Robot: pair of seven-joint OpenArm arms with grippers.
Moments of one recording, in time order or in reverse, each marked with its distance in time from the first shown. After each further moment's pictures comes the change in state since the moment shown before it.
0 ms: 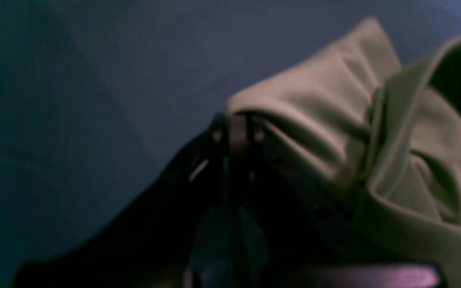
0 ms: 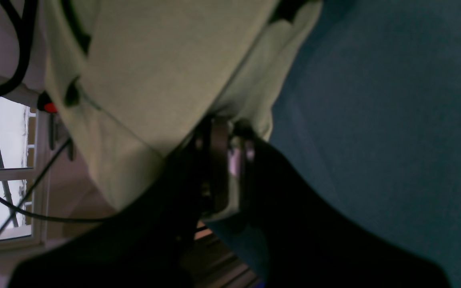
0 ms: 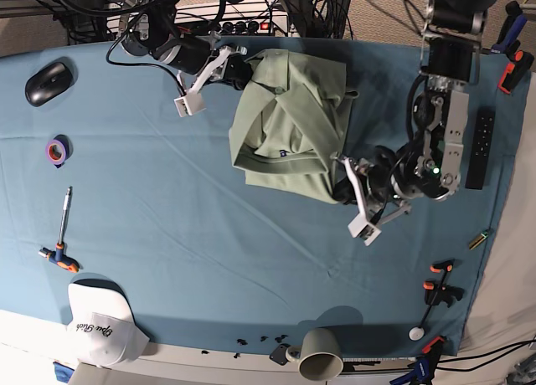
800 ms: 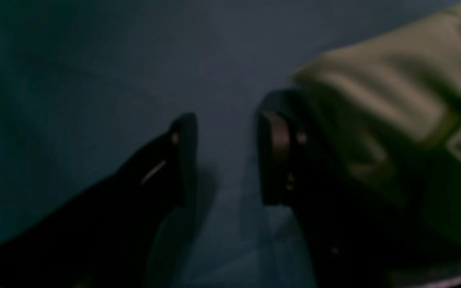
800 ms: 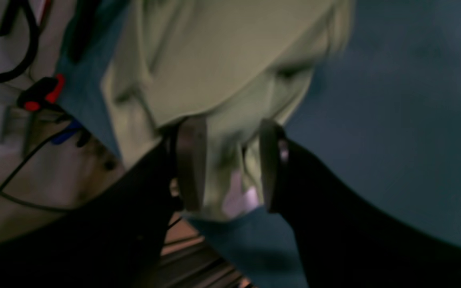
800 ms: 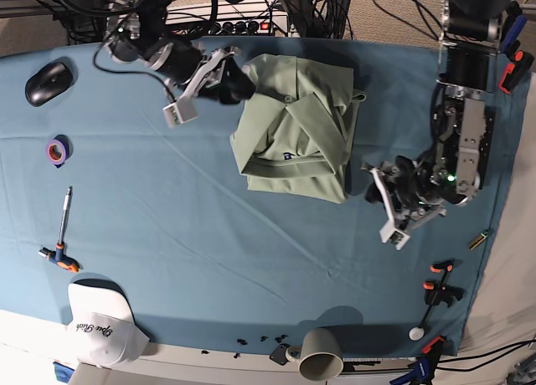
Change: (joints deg) left arm -1.2 -6.6 -0.1 -2.1 6.5 4.1 0.1; right arm 0.2 0.6 1.0 12.3 -2.4 2.4 0.2
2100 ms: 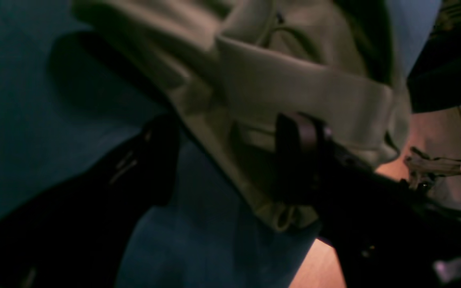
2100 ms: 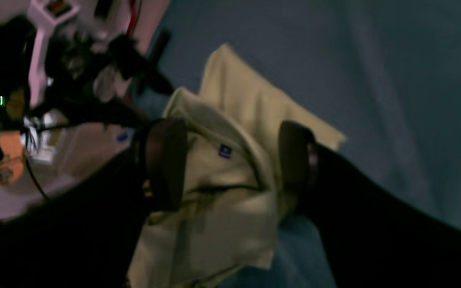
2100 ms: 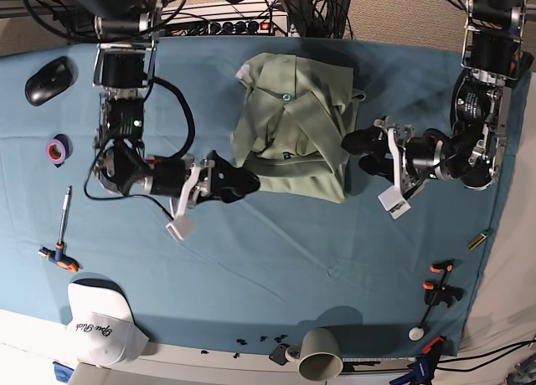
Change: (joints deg) left arm 4.9 -6.3 0.1 2.8 -38.6 -13.4 13.7; right arm 38.9 16.5 -15.1 -40.8 25.5 0.2 -11.0
